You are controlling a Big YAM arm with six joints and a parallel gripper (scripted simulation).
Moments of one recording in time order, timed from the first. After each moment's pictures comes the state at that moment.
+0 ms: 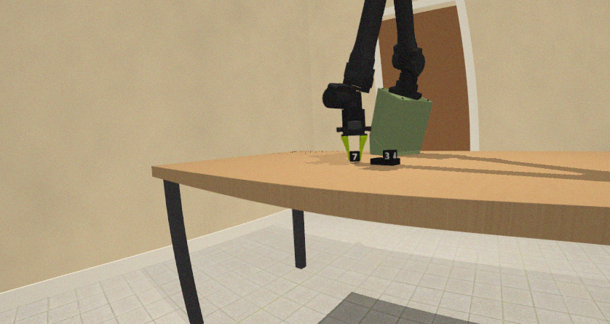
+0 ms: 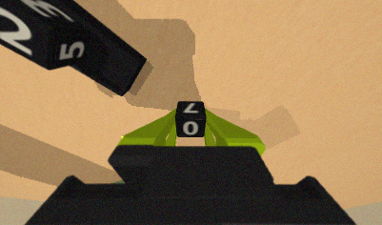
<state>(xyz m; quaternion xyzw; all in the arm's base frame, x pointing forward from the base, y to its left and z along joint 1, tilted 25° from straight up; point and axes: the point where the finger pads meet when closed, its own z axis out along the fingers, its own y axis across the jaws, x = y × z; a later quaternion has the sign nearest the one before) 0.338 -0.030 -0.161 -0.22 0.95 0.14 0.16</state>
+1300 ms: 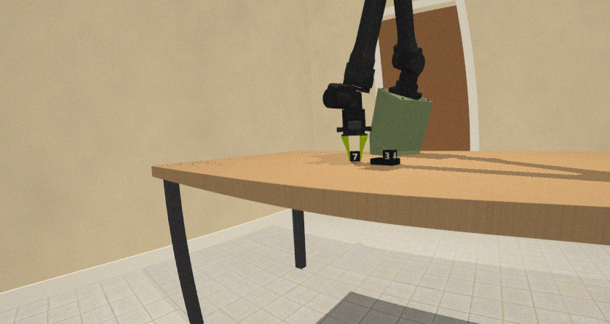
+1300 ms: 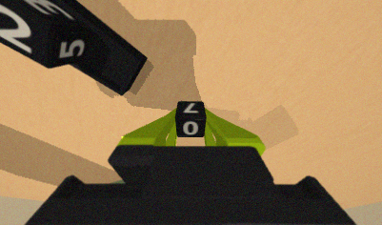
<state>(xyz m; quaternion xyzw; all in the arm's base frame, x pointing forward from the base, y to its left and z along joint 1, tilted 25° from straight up) 0.337 -0.030 -0.161 -0.22 0.95 0.14 0.16</state>
